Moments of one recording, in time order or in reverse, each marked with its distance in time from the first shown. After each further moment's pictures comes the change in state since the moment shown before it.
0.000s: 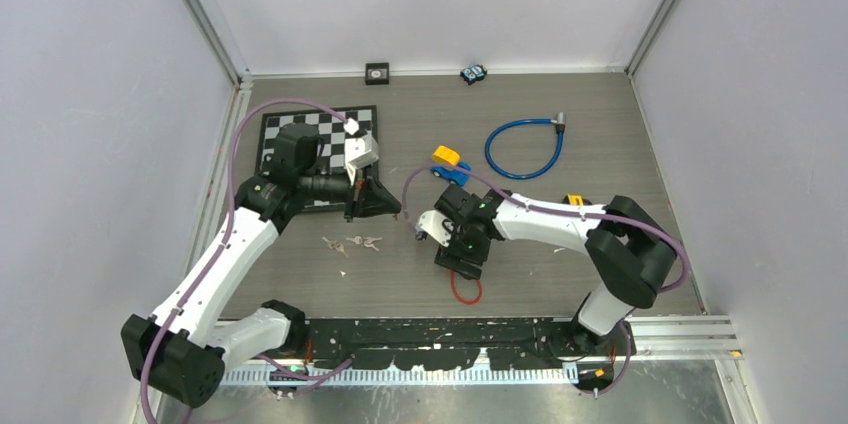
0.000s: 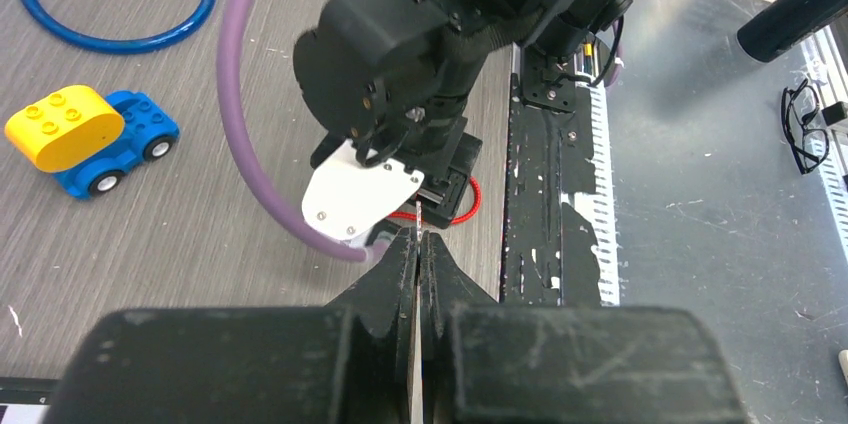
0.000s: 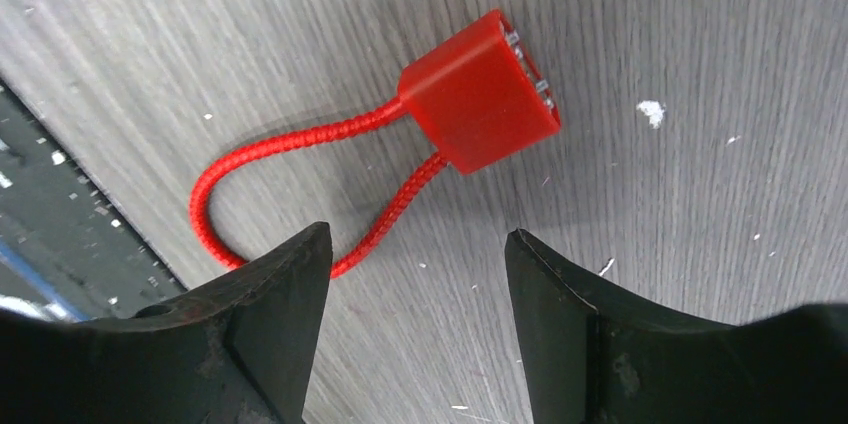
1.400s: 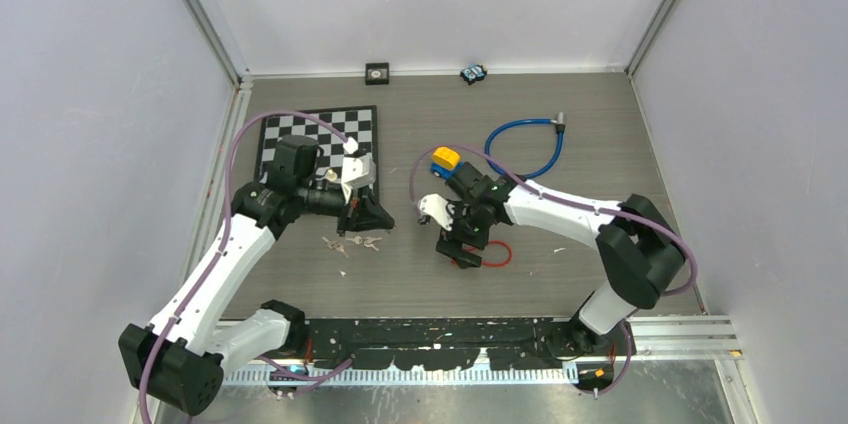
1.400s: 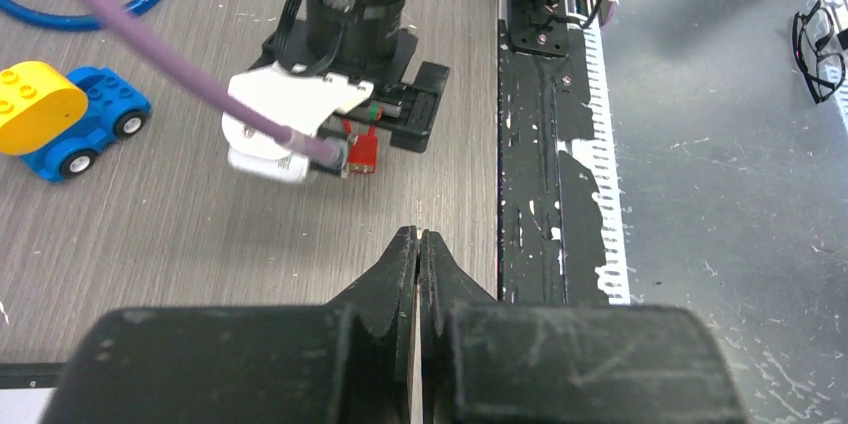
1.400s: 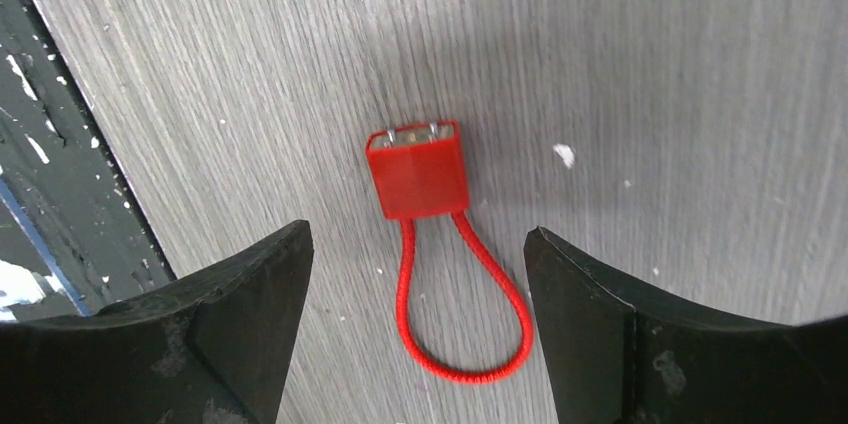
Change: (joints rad) left arm 0.012 -0.037 -0.031 -0.153 0.024 0.196; right arm -0.108 -0.041 0.048 0.010 -0.141 -0.161
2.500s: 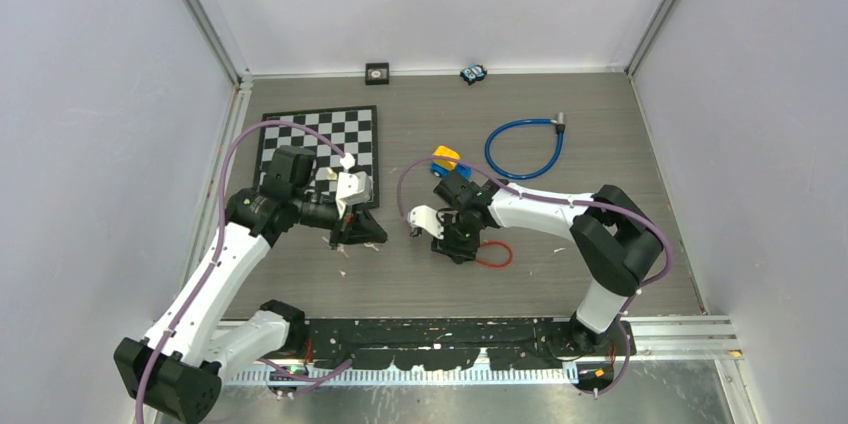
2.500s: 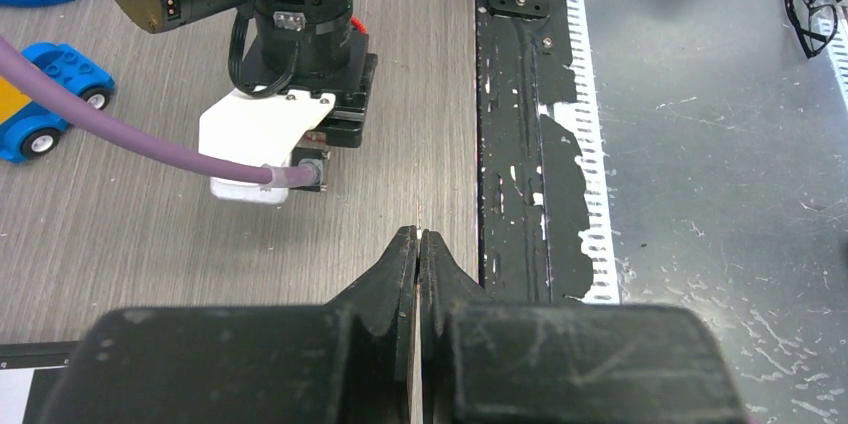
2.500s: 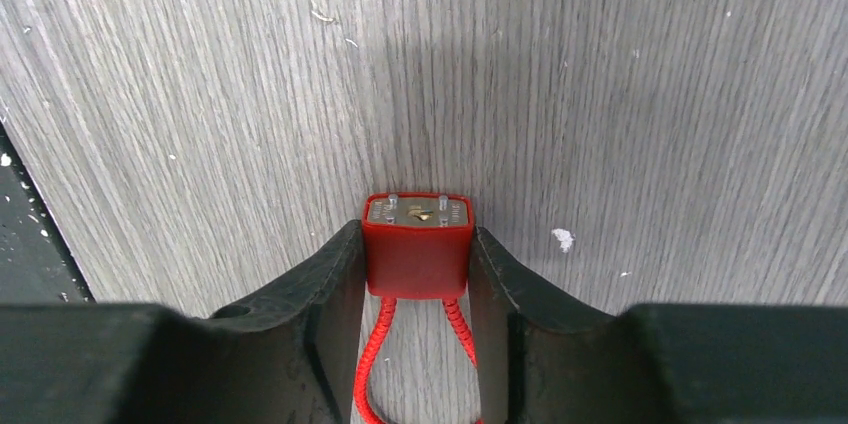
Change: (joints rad) left arm 0.006 -0.055 -0.011 -0.180 0.013 0.156; right arm 0.055 0.135 0.005 0.087 0.016 -0.119
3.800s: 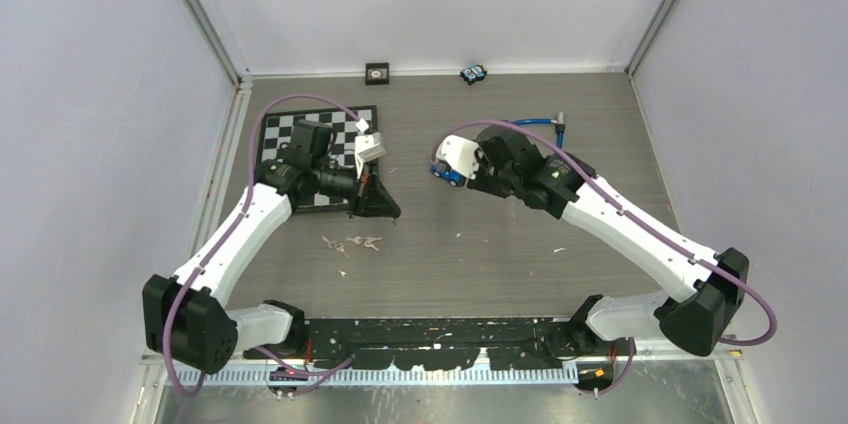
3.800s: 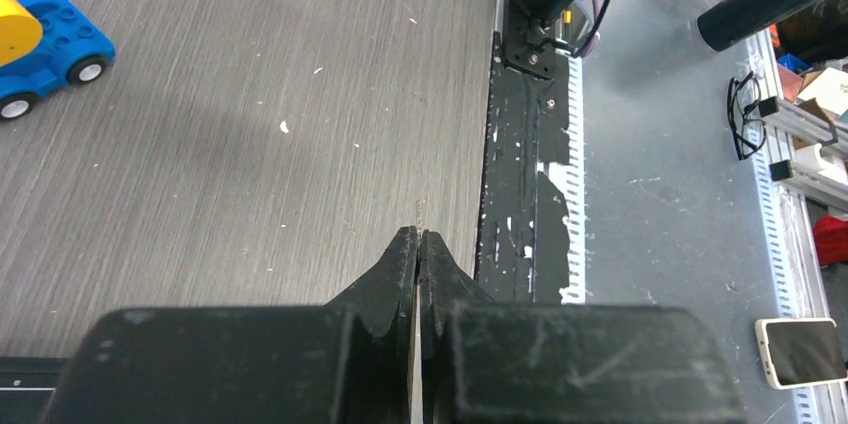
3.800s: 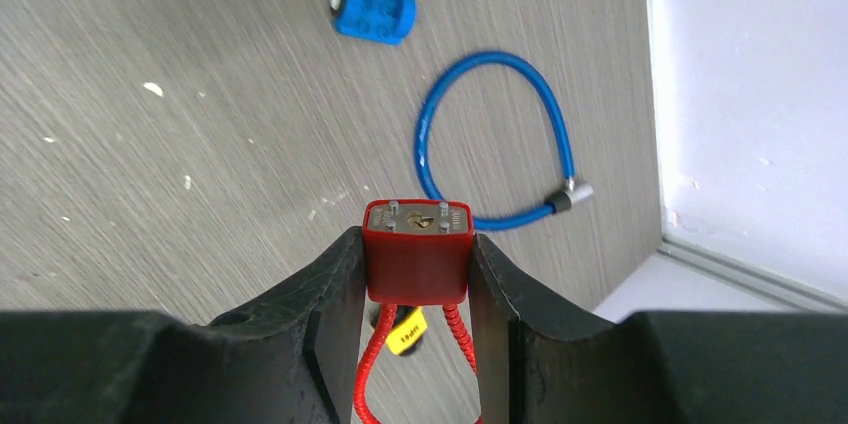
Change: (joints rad) left arm 0.024 0.235 0.058 0.228 0.020 -0.306; right arm -0.048 -0.427 0.227 -0.164 0.527 -0.010
